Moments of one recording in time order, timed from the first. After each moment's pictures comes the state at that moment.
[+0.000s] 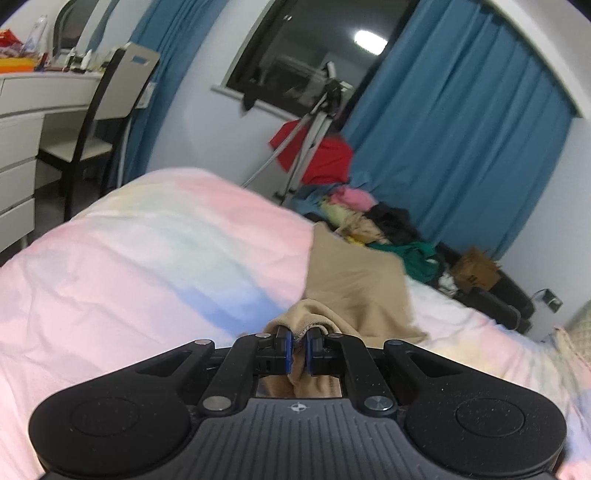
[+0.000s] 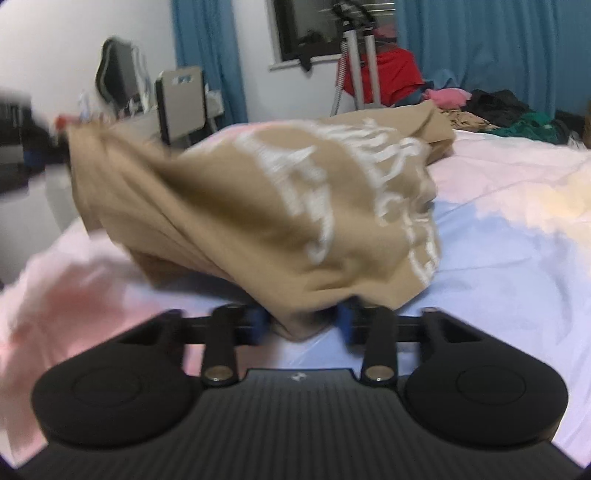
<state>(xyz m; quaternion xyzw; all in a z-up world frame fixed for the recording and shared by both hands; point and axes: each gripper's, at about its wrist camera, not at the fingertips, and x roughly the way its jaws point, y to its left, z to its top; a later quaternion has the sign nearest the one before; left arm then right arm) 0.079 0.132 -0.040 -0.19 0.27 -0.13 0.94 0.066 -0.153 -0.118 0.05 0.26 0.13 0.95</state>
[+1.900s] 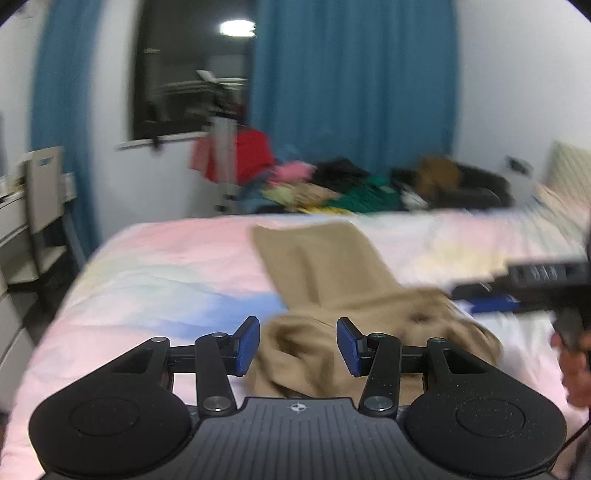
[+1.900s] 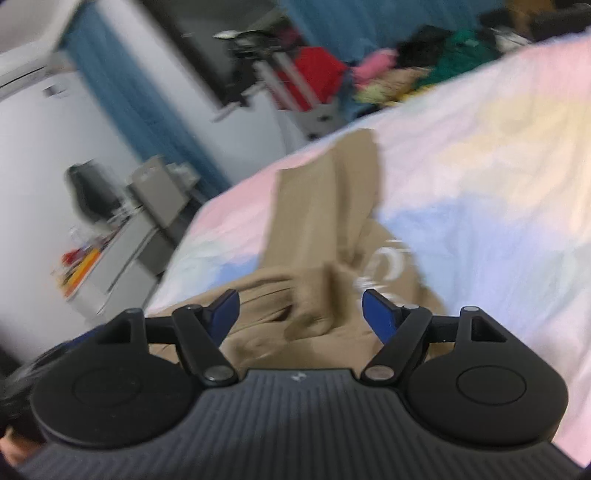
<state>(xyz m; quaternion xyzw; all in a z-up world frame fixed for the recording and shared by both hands) 0.019 0.054 -0.030 0.07 0.23 -0.23 0.94 0.040 -0.252 -0.062 0.27 0.28 0.11 0.92</state>
